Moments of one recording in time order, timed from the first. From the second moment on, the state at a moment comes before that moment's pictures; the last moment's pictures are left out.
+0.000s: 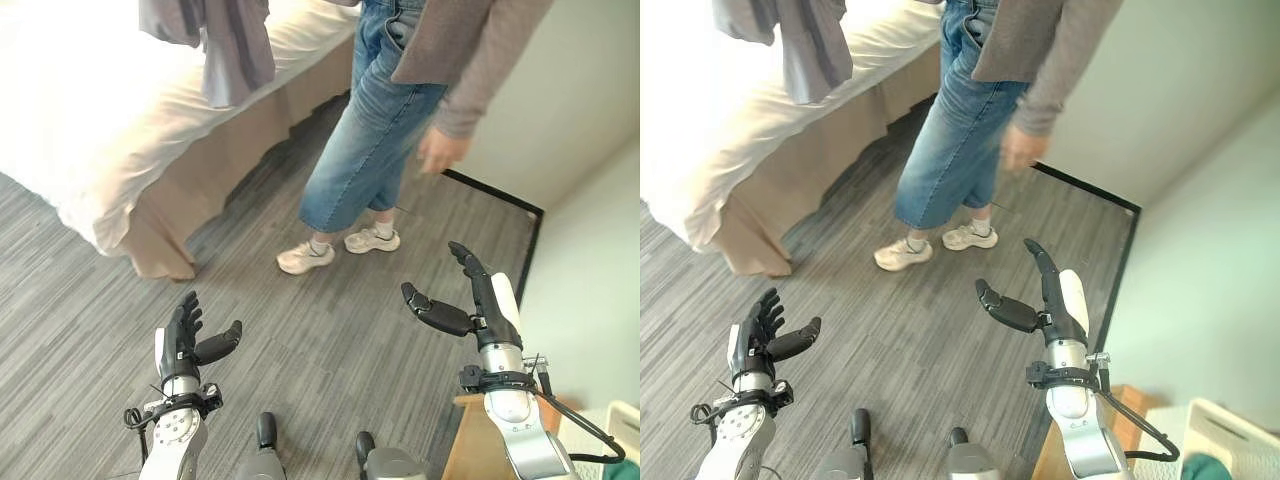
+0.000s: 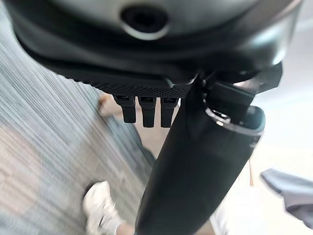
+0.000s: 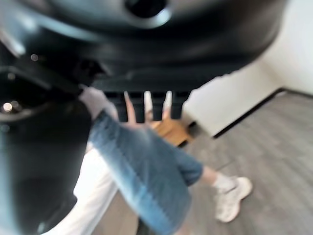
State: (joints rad) left arm 0.19 0.31 -0.02 0.16 -0.31 -0.14 0.35; right arm 0.14 -0.41 0.08 -0.09 -0.26 -0.08 -0.26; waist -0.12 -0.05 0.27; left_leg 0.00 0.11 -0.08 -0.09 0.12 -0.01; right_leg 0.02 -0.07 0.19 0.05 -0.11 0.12
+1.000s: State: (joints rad) left arm 0.29 0.18 -0.04 0.20 -0.38 -0.12 0.29; right arm 0.20 -0.30 0.02 -0.02 0.22 -0.08 -0.18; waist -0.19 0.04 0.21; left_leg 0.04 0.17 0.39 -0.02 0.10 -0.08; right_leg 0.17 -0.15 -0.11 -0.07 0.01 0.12
